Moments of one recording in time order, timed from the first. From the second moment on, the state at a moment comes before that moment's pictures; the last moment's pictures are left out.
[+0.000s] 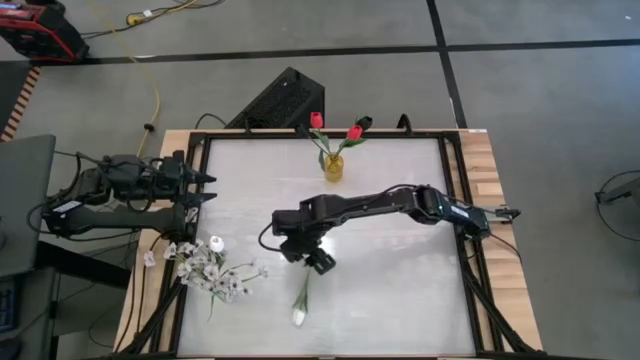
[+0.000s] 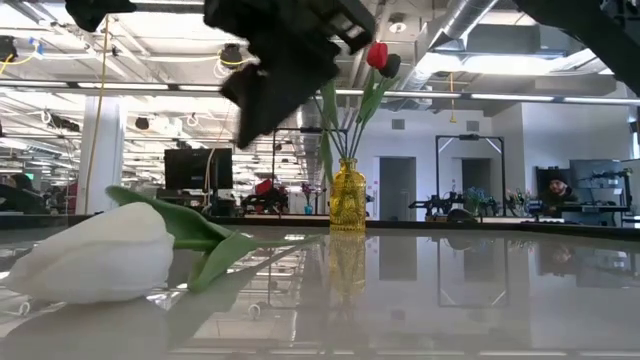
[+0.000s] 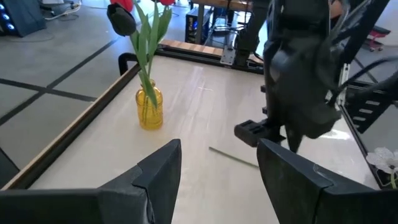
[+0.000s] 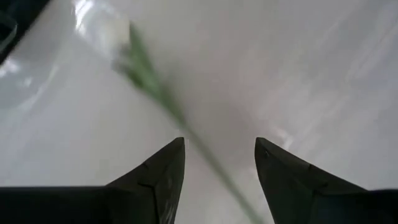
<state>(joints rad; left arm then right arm) 0.12 0.37 0.89 -0.81 -0.06 -0.13 0.10 2.36 2.24 -1.10 -0.33 -0.51</state>
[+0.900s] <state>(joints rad) 0.12 0.37 0.89 -0.82 -0.06 -0.13 0.21 2.36 1.91 -0.77 -0.21 -0.73</state>
